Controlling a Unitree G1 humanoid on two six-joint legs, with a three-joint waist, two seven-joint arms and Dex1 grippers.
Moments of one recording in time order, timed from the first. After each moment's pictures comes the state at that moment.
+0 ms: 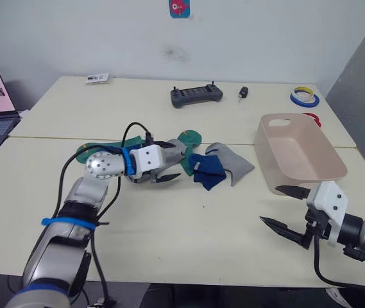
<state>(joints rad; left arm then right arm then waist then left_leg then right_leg) -0.76 0.55 -0.20 0.64 0.07 -0.47 -1.01 0.22 -0.81 -0.31 -0.78 0.49 0.60 0.79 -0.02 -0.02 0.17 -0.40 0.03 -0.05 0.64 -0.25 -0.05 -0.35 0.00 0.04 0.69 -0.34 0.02</state>
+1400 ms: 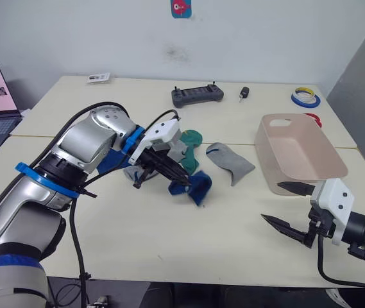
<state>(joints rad) -1.09 0.82 -0.58 0.18 -0.60 0.52 -1.61 0.21 -0.82 -0.37 -0.82 0.52 0.62 0.80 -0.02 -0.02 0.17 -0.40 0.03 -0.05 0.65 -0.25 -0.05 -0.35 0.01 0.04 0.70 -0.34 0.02</state>
